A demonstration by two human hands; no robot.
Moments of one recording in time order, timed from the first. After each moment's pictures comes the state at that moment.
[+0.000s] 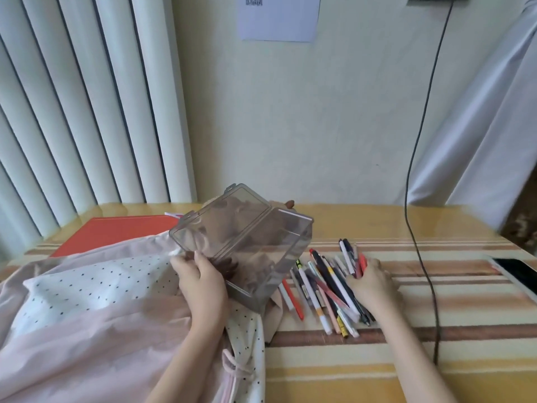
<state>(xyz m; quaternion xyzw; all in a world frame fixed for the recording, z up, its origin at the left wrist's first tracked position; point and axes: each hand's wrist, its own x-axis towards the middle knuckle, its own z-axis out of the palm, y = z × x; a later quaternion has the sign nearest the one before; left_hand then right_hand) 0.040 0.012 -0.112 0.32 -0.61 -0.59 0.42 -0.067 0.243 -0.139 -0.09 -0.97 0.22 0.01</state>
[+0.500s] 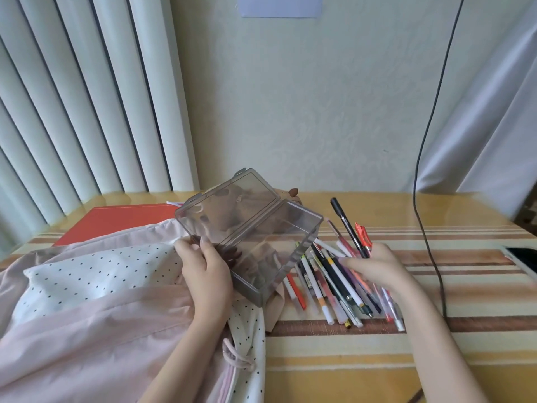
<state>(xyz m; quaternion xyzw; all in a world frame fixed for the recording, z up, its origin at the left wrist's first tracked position) 0.041 0.013 -0.118 0.27 -0.67 -0.54 0.43 -0.072 0.248 -0.104 0.00 -0.91 0.40 -0.11</state>
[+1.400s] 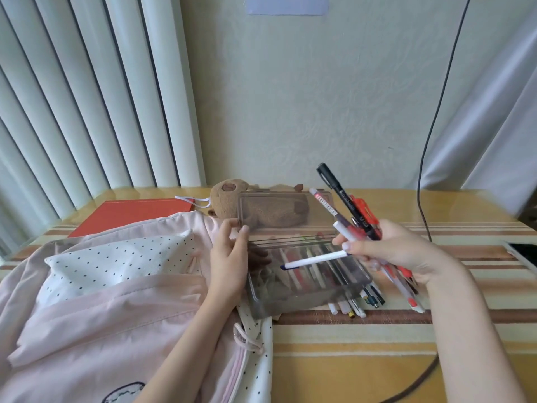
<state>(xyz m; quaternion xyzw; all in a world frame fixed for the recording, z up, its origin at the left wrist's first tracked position) 0.043 0.021 -0.102 0.12 -0.66 -0.68 0.29 -0.029 0.257 -0.037 0.23 -0.80 0.51 -0.22</state>
